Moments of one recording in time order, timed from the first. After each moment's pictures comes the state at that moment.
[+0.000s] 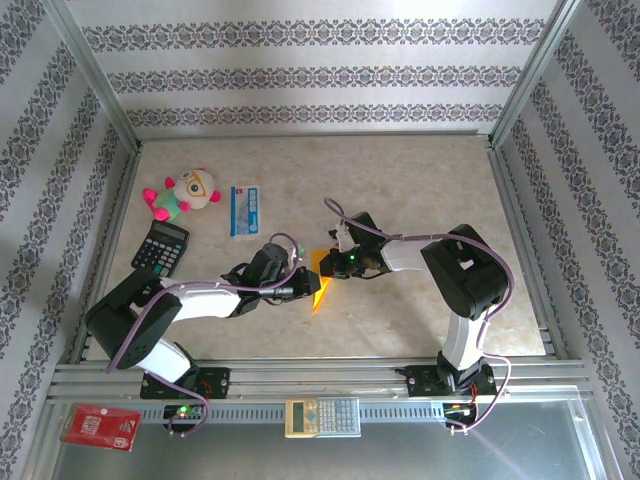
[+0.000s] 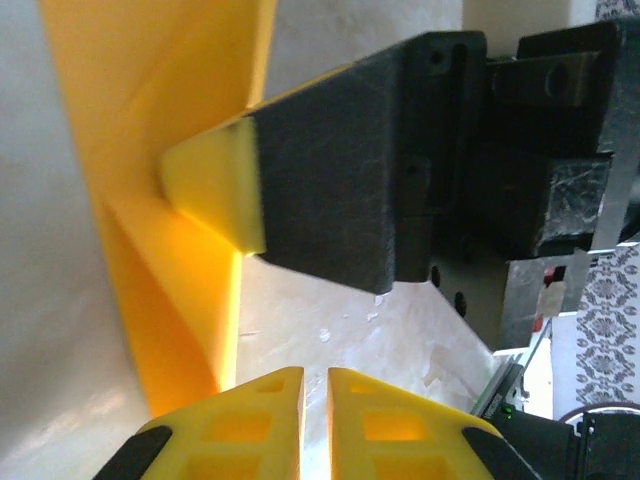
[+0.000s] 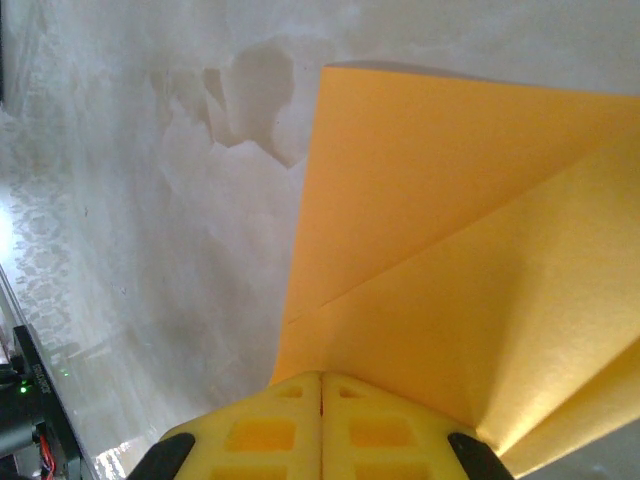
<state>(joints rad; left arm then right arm) -0.72 1.54 0.55 0.35 0.37 -0.97 0.54 1.85 0.86 0.00 -0.63 0.58</state>
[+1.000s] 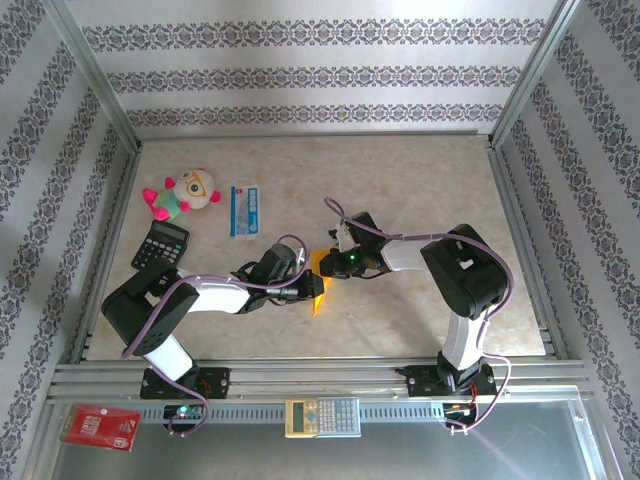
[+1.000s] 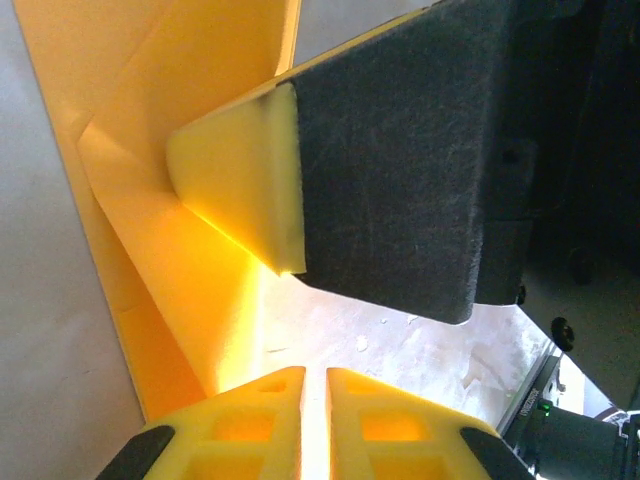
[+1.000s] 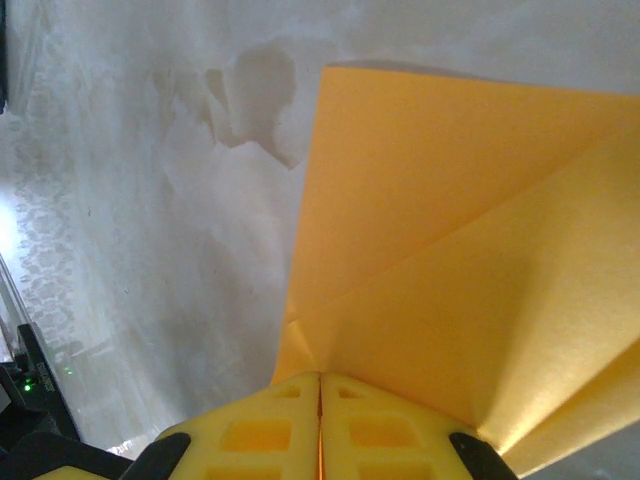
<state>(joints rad) -0.73 1.63 0.58 0.34 0.38 -0.95 0.55 1.85 0.86 0.00 -0.64 0.58</state>
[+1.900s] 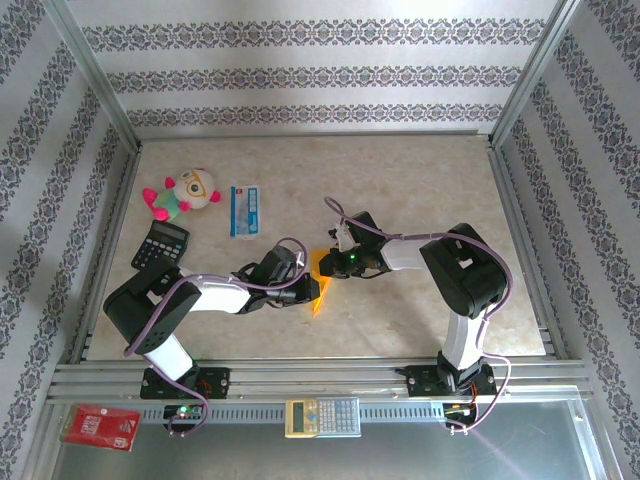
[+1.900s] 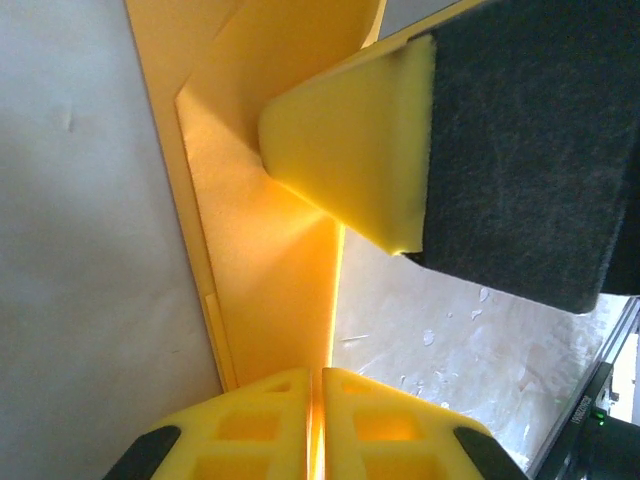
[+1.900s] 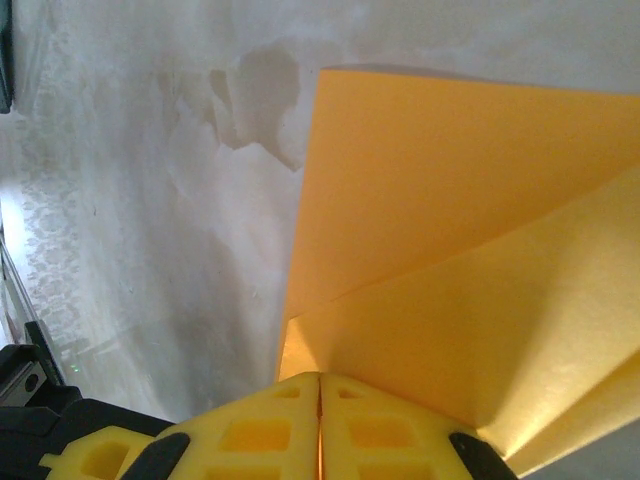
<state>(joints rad) -0.73 1.64 0.58 0.28 0.34 -0.91 0.55 1.86 0.86 0.01 -0.66 0.58</state>
